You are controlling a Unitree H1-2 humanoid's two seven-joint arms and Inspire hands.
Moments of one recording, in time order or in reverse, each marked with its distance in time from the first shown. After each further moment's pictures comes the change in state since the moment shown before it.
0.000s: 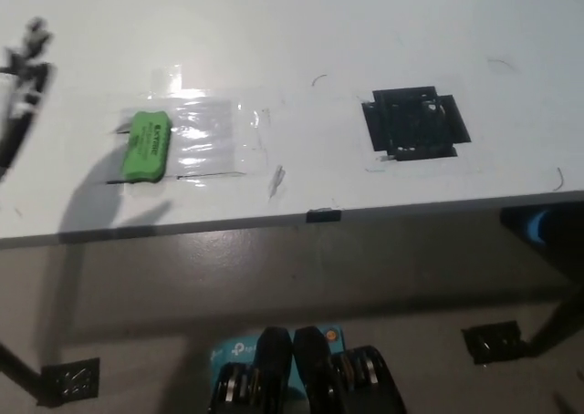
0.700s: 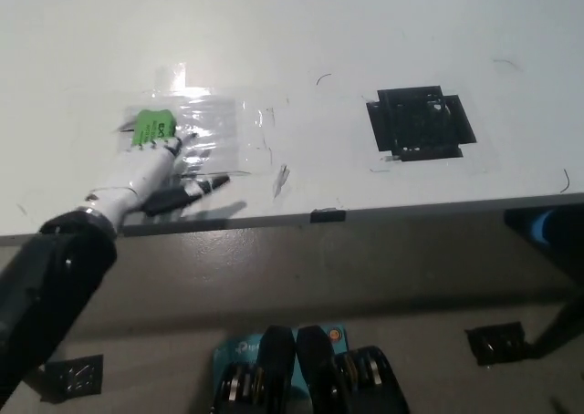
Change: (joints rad) left_arm -0.187 0.009 -0.554 0.379 0.439 -0.006 0.009; right_arm 0.003 0.003 0.003 0.025 0.000 0.004 0.000
